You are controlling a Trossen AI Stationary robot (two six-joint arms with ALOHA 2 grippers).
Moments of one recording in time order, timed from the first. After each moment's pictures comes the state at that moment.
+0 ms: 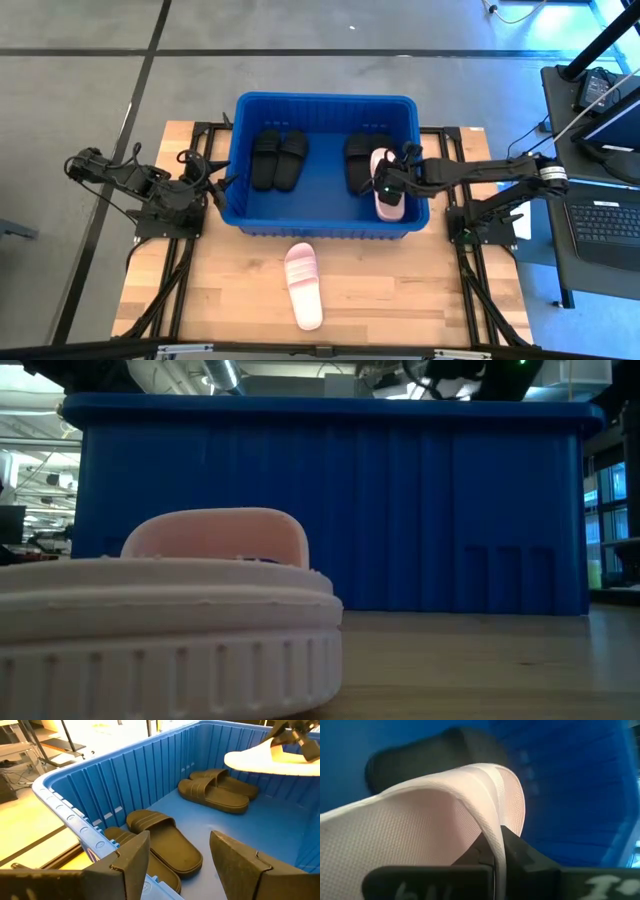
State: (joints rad) left arm -0.35 0.49 0.65 -0.77 -0.99 -0.54; right arm -0.06 1.35 1.03 -0.91 0.72 0.12
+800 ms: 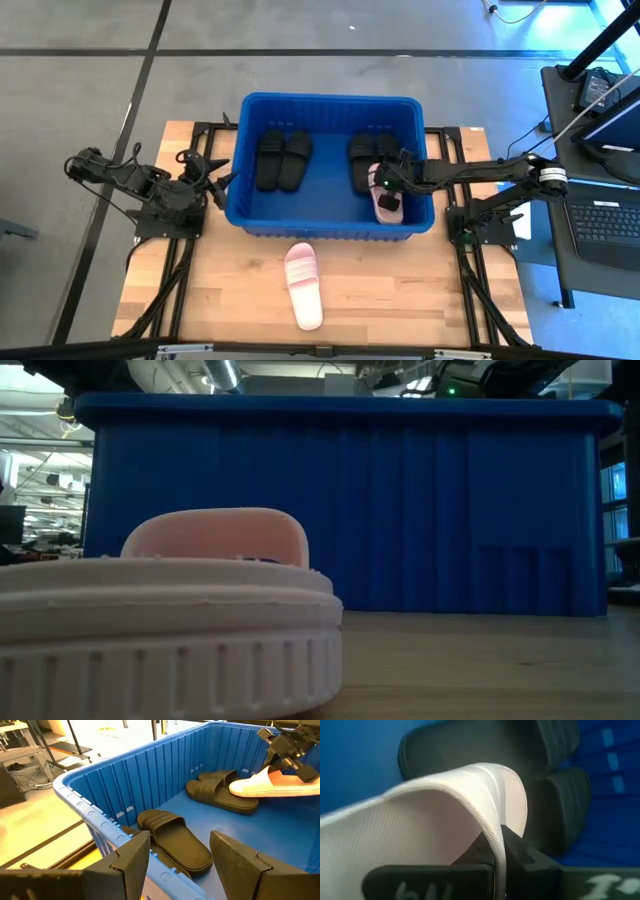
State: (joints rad) left arm -0.35 0.49 0.65 -0.78 -1.02 -0.54; right arm -0.19 1.35 0.82 -0.64 0.46 0.01
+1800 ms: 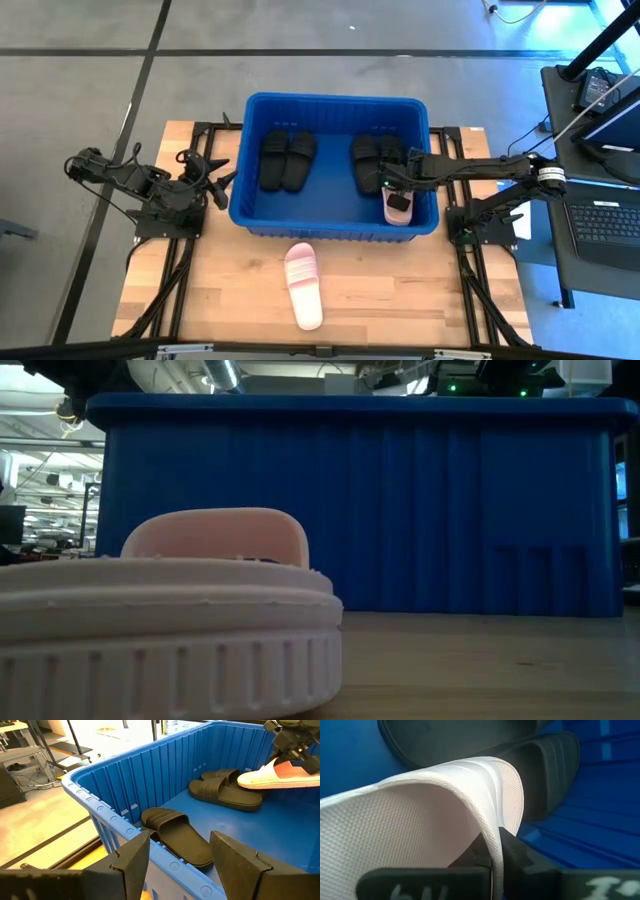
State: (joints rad) left arm -0.35 0.49 0.65 -0.78 -1.02 -0.54; right arm -0.19 1.37 0.93 -0.99 0.47 0.12
